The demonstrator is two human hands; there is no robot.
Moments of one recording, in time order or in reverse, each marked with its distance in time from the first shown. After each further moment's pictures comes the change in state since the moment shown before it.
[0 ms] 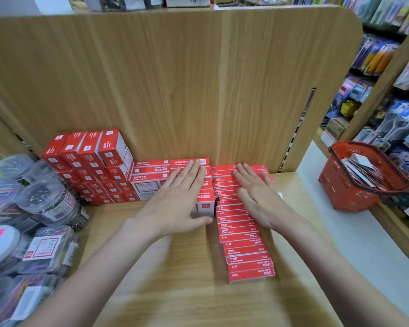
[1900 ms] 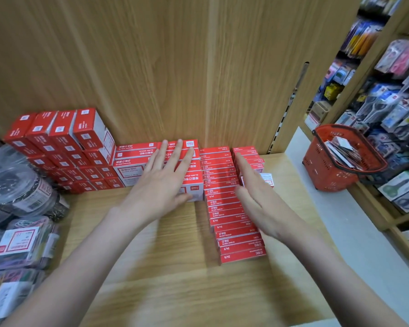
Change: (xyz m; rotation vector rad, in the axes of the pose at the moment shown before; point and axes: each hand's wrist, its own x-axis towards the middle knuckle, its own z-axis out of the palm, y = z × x) left_hand 0.001 0.001 0.000 -0.083 0.008 -0.089; right_hand -0.046 -0.024 -0.008 0.480 0.045 0.081
